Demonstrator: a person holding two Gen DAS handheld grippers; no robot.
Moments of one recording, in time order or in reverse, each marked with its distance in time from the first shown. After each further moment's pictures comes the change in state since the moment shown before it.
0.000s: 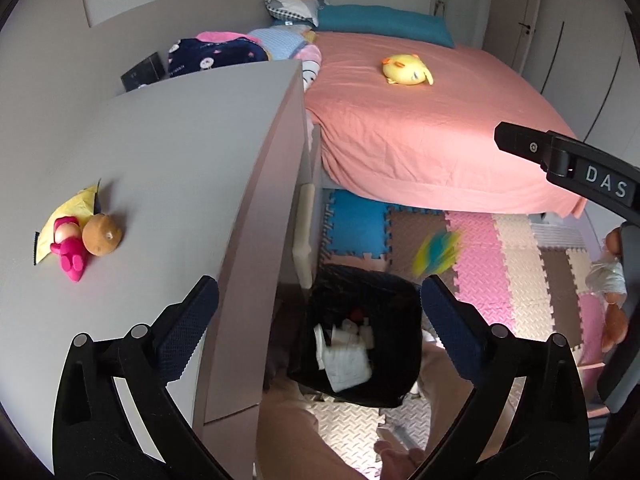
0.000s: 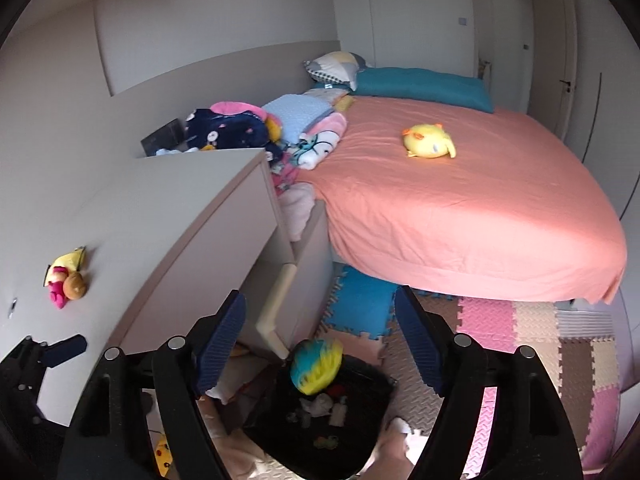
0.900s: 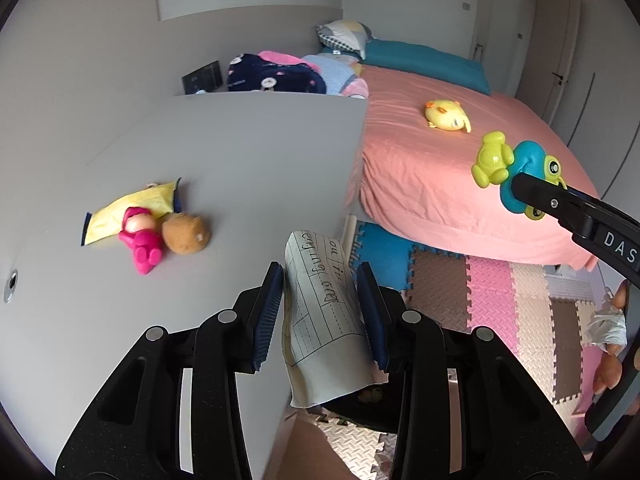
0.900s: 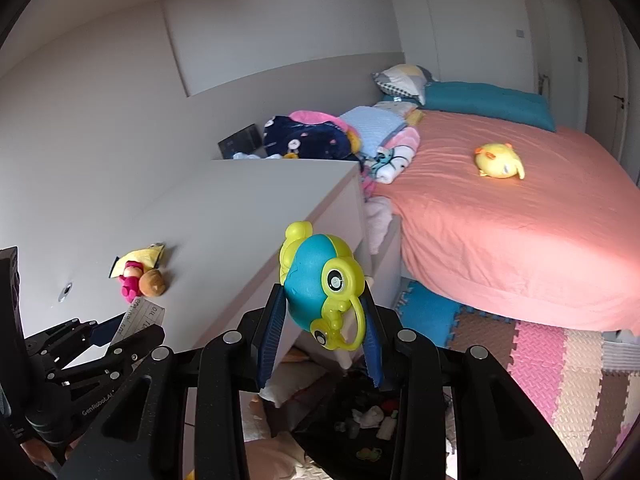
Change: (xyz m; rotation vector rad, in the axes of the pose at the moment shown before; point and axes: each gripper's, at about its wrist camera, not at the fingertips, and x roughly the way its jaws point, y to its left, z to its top) left arm -0.038 0.054 -0.006 -0.128 -0.118 0.077; right arm -0.019 0.051 0.003 -0.073 -0.042 0.234
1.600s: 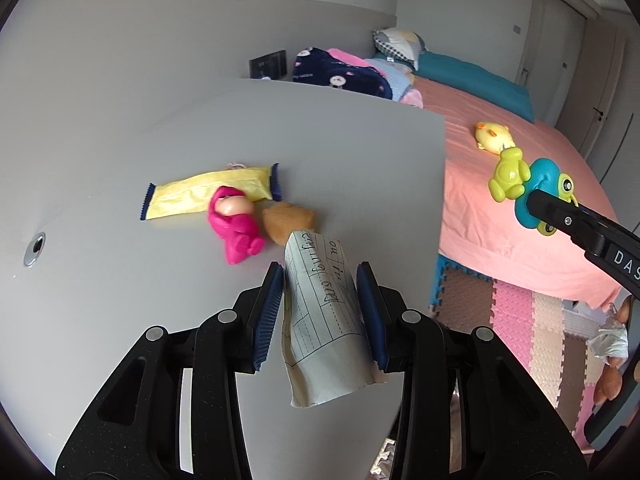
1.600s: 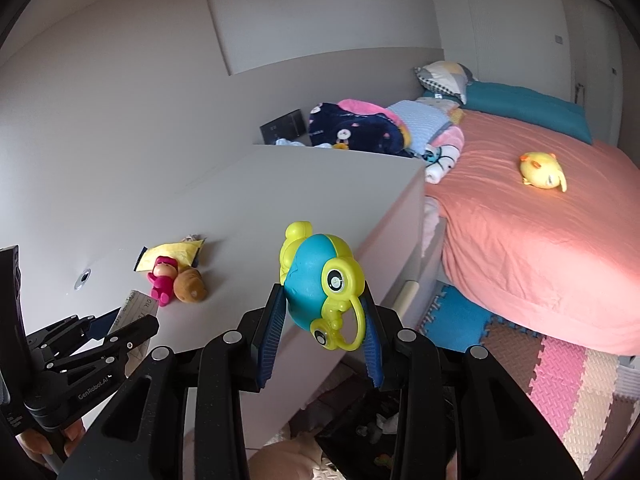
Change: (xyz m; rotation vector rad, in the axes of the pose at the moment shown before) left arm -0.005 0.076 -0.007 -0.143 -0.003 0.104; right arm 0.040 0.061 0.014 -0.073 0.040 0.102
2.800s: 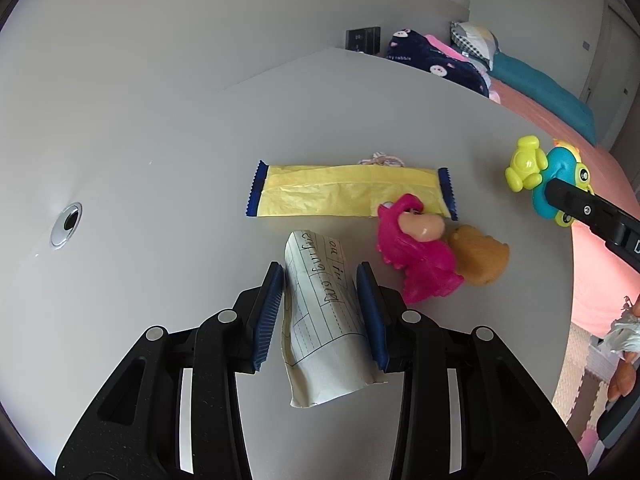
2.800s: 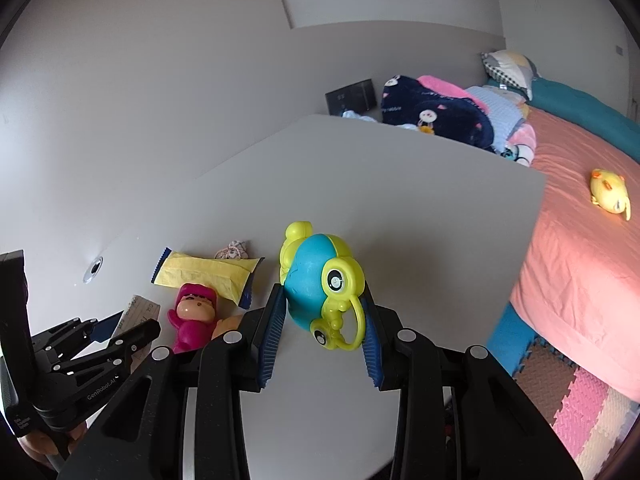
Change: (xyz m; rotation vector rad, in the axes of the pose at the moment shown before) left arm 0.037 0.110 0.009 -0.152 0.083 0.166; right arm 0.111 0.085 0.043 -0.108 0.108 0.144
